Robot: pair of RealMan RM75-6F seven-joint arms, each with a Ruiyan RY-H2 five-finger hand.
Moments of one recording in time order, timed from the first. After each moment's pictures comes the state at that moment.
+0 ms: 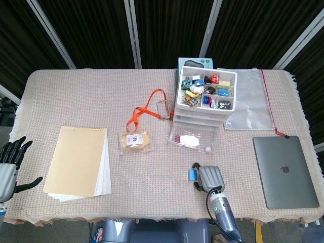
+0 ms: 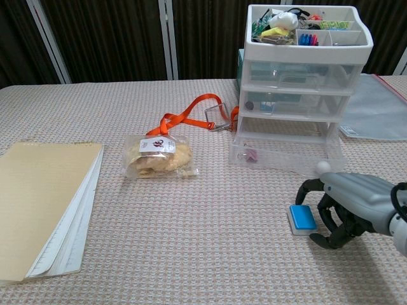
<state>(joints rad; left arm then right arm) -0.08 -1.11 -0.02 -1.65 1.56 1.53 -0.04 0.46 -1.72 0.07 -1.74 -0.89 1.28 -0.72</state>
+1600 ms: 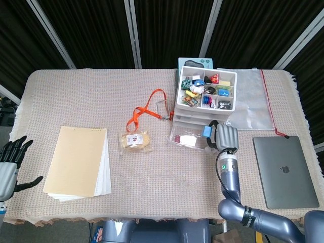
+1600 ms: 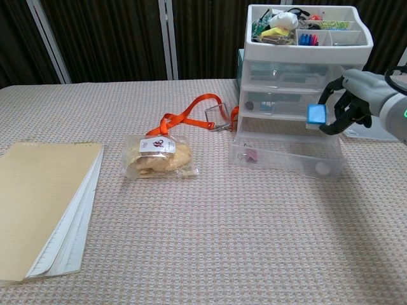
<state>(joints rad) -0.09 -1.11 -0.03 -1.66 1.55 1.51 -0.04 0.63 -1.69 0.42 -1.53 -0.73 1.26 -0.66</state>
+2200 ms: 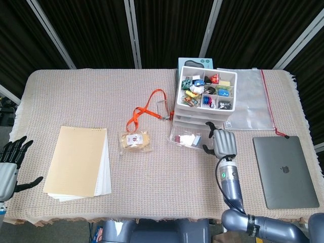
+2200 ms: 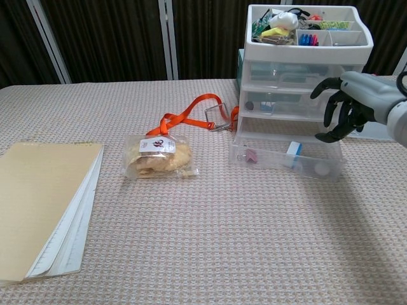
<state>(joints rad) -0.08 -1.11 -0.02 -1.66 1.55 1.51 -0.04 0.58 -1.64 0.32 -1.64 -0.87 1.30 -0.60</state>
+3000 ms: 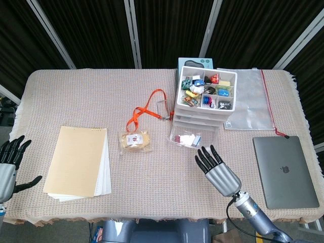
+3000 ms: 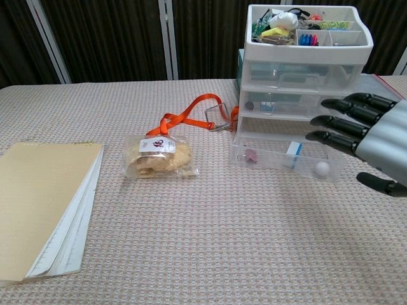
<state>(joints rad) -0.07 -1.14 -0.03 -1.63 1.58 1.57 -0.02 0.44 -1.53 -0.12 -1.31 -1.80 1.48 -0.82</state>
